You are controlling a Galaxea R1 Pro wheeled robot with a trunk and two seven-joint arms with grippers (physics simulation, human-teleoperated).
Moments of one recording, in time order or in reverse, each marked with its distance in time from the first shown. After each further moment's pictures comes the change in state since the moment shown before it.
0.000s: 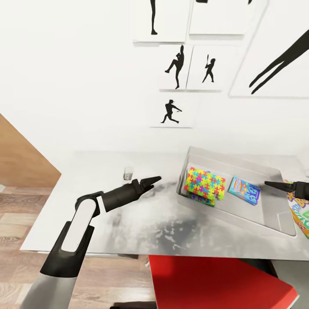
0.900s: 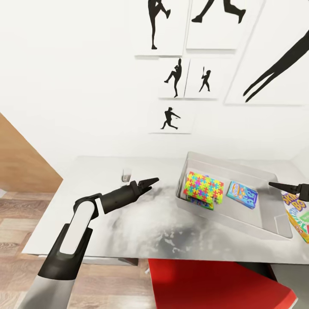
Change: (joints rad) left arm 0.017 0.010 0.009 0.001 -0.002 -0.011 0.002; right arm 0.038 0.032 -0.080 -0.036 0.021 0.000 -0.007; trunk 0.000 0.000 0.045
